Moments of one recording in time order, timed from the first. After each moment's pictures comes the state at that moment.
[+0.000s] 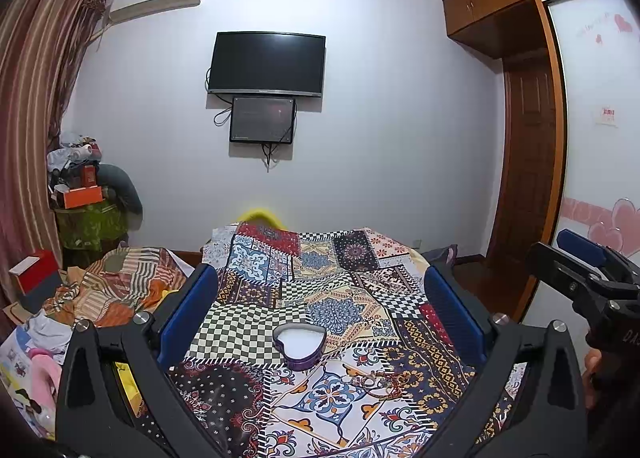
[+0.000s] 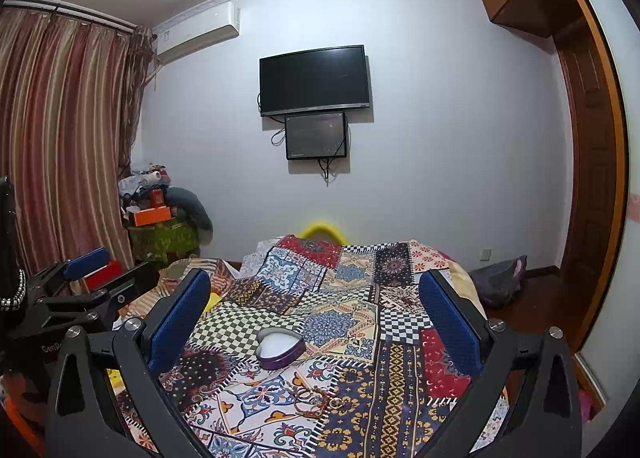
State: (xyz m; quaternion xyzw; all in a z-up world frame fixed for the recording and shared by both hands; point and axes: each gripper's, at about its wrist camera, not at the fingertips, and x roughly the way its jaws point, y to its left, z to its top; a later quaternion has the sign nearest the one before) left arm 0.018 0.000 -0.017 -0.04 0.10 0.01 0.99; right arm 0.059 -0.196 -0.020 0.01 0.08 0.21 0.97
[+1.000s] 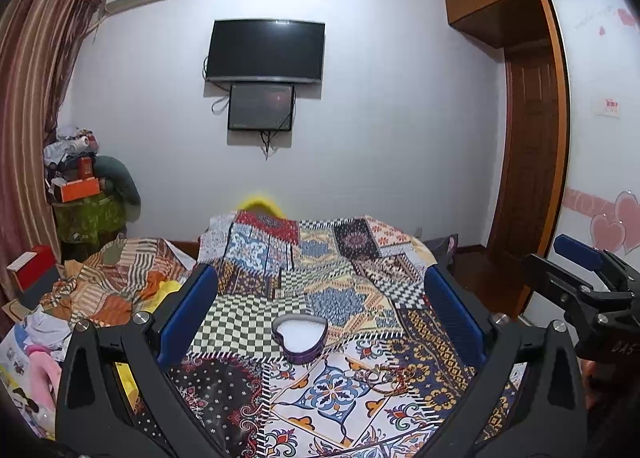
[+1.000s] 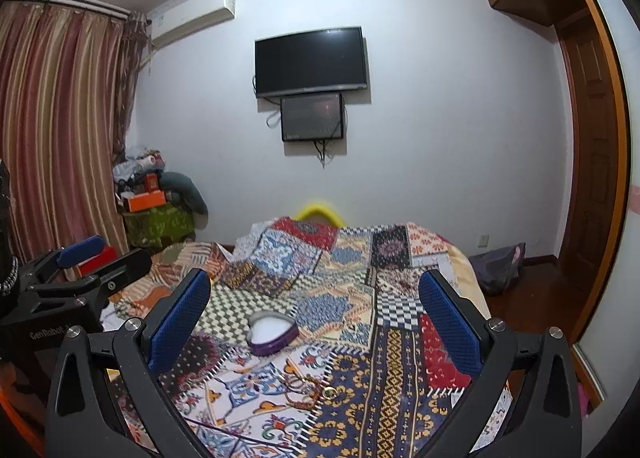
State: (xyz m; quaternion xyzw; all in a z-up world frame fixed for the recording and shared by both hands) left arm 0.040 0.002 -0.031 -0.03 0.12 0.01 0.99; right arm 0.082 -0.194 -0.040 0.00 0.12 0.20 0.97
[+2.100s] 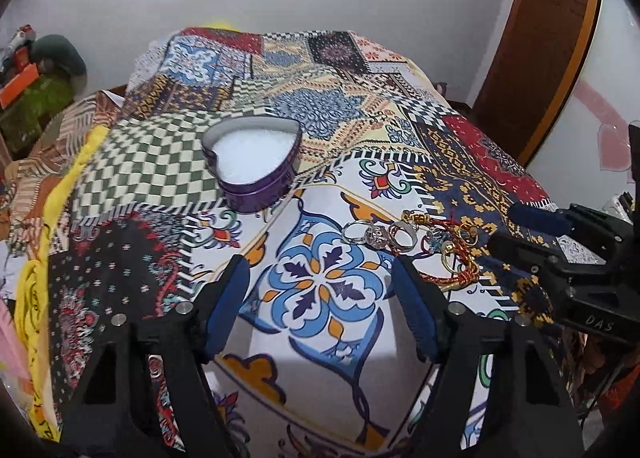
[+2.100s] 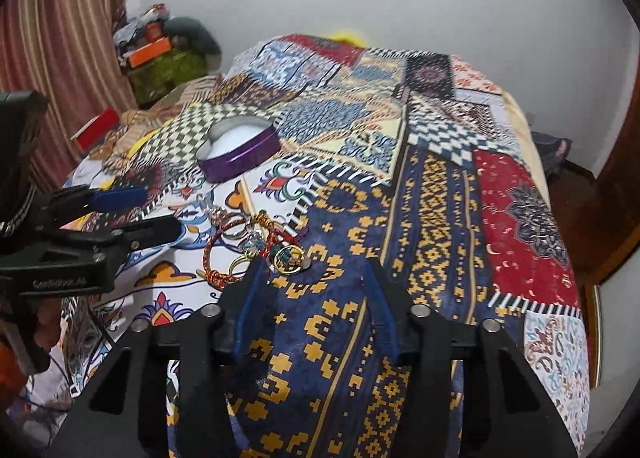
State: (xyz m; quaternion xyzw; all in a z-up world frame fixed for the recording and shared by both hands) left arm 0.171 -0.010 -0.207 -0.05 0.42 -0.07 0.90; right arm 0.193 -0.189 -0.195 -0.08 0.39 0.27 0.88
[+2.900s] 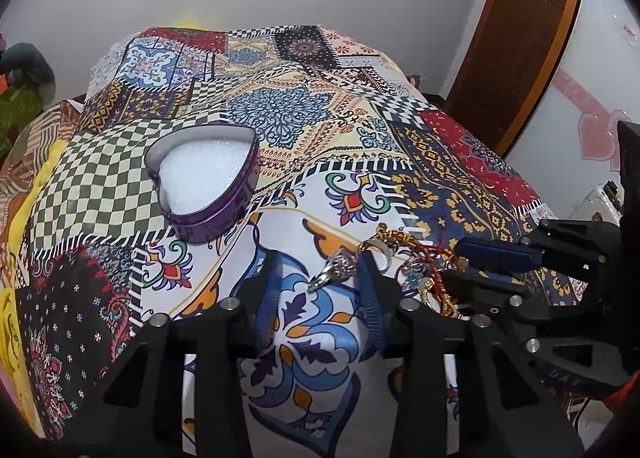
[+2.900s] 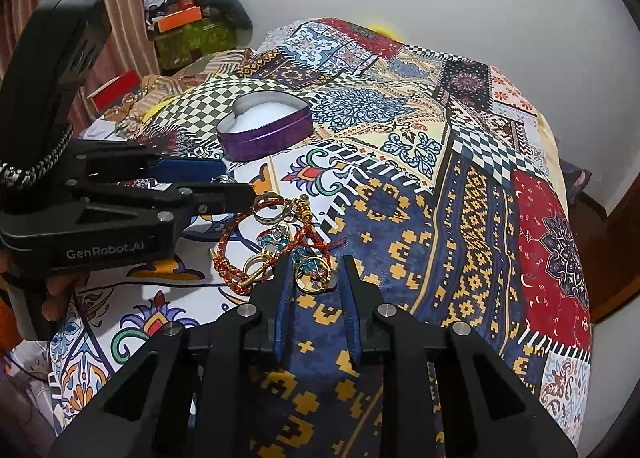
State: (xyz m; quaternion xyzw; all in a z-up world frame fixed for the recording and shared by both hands) left arm 0.206 -0.026 -0.217 -0.04 0.42 -0.12 0.90; right arm 0.203 -0.163 -0.210 -0.15 0.39 0.31 0.86
